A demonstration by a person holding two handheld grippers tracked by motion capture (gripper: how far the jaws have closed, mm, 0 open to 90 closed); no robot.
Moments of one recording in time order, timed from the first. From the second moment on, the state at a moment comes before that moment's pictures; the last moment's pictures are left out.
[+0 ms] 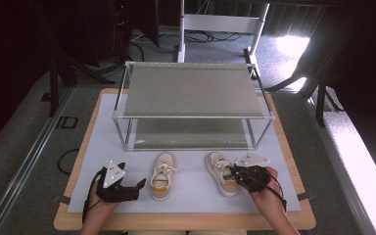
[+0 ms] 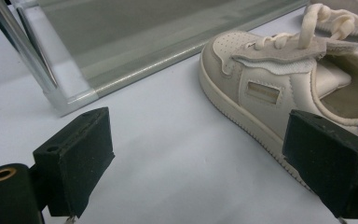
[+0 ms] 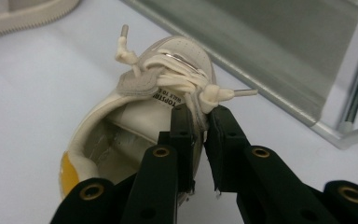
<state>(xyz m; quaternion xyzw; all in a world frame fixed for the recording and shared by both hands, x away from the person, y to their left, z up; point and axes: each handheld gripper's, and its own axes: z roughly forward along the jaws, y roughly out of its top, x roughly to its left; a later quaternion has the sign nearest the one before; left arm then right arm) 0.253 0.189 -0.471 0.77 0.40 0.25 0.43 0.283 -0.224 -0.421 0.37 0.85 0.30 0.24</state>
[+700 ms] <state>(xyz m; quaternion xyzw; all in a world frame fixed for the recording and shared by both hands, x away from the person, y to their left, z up) 0.259 0.196 -0.458 0.75 0.44 0.19 0.47 0.274 -0.239 -0.433 0.41 0.81 0.37 0.19</state>
